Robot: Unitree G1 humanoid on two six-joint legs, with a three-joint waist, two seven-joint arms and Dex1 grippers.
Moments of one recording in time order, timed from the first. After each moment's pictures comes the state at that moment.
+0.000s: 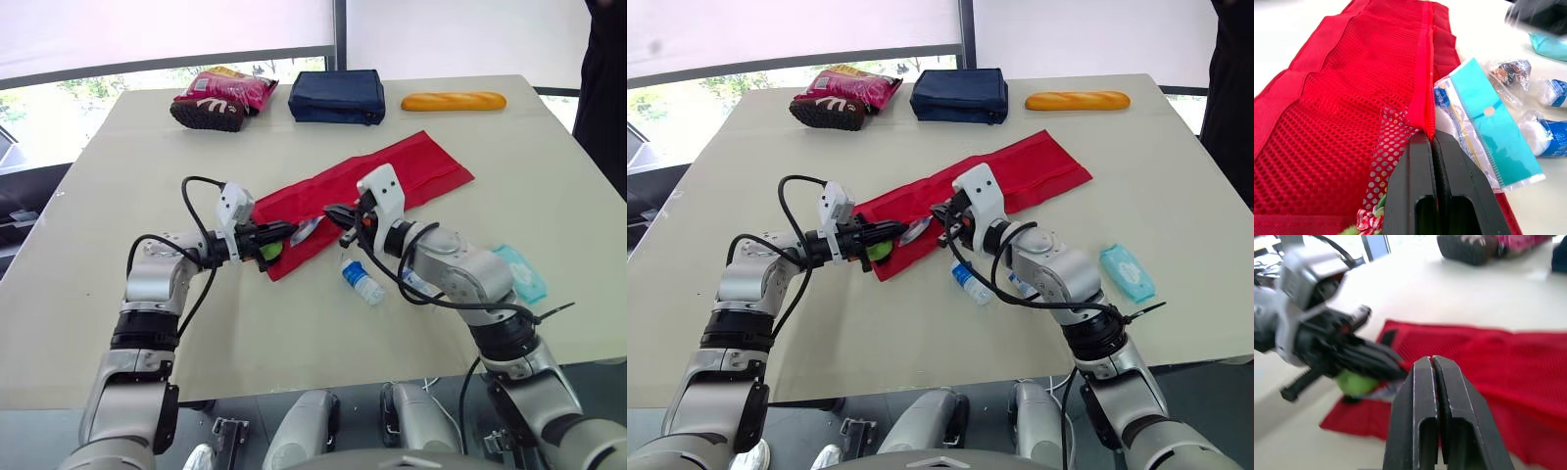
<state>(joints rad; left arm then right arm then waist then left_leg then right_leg) -0.53 0.60 0.04 0.32 -0.36 0.36 -1.13 -0.65 -0.18 0.30 -0.21 0.46 0.74 0.34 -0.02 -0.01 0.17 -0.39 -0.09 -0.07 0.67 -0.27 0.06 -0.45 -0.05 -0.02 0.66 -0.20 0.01</state>
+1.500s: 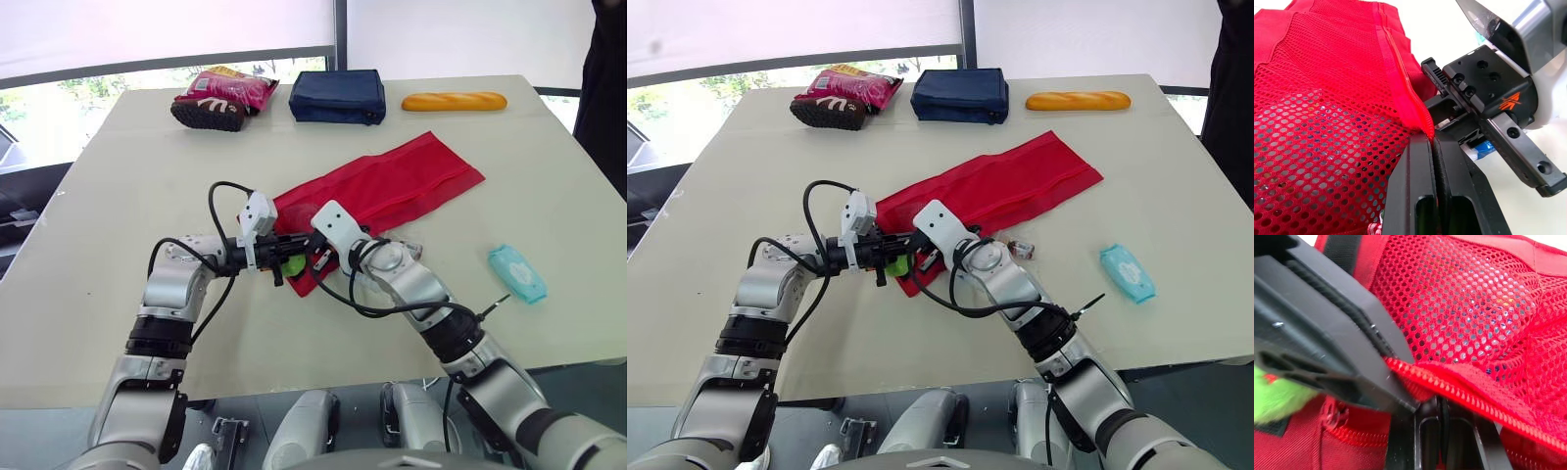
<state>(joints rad) -0.47 0.56 -0.01 0.17 -0.37 0.39 -1.18 -0.70 0.01 0.48 0.19 -0.03 0.62 0.33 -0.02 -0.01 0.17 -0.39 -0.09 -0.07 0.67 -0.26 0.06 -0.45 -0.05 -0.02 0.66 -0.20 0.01</state>
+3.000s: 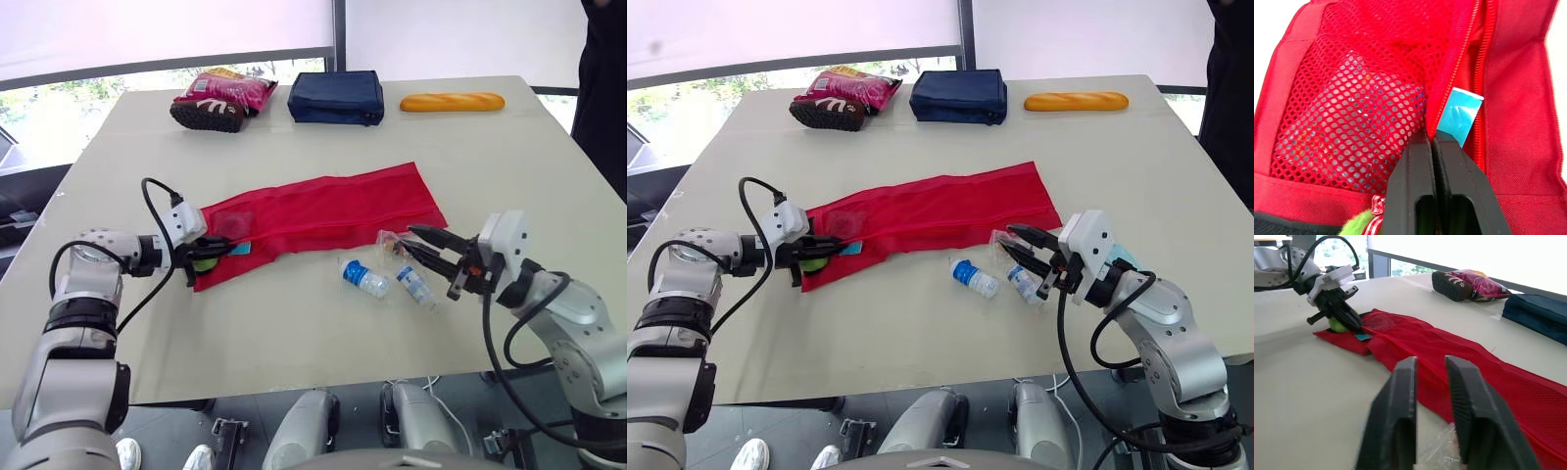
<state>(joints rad) -0.67 0.86 -0.04 0.93 -0.07 -0.27 -1.26 -0.12 -0.48 -0.05 -0.63 0.46 0.48 0.74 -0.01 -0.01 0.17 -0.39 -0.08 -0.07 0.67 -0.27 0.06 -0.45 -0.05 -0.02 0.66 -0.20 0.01</state>
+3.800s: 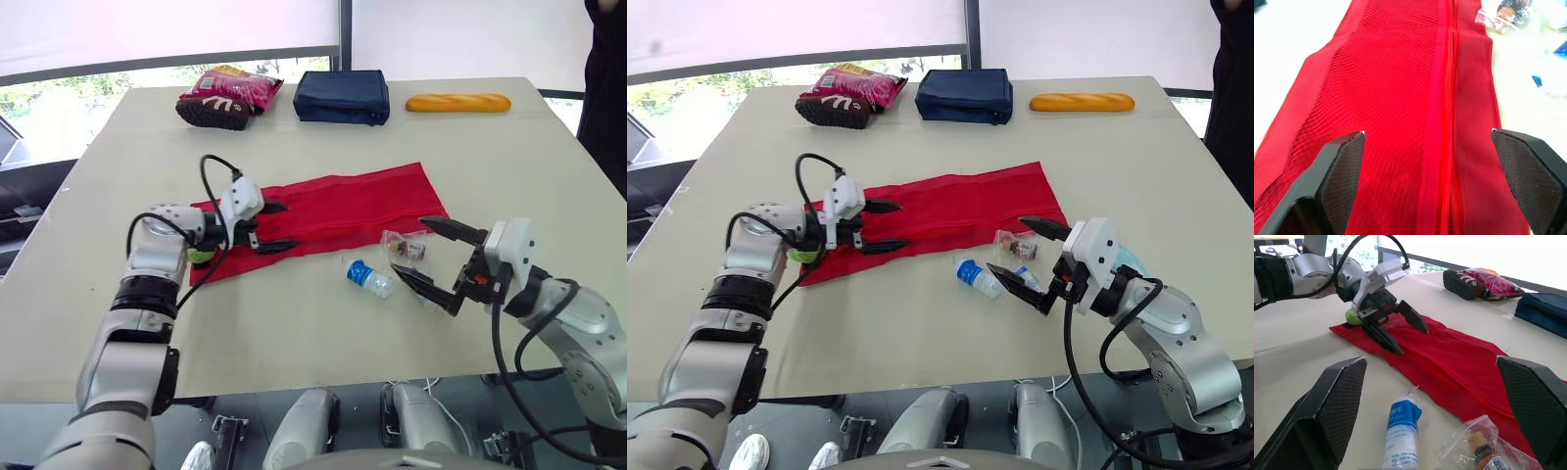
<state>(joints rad) -0.72 0.60 -0.09 0.62 -0.10 -0.01 -1.22 -0.08 -0.54 -0.03 -0.68 0.51 0.48 0.67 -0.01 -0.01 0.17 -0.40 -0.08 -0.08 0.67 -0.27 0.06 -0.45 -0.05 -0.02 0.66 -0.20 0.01</state>
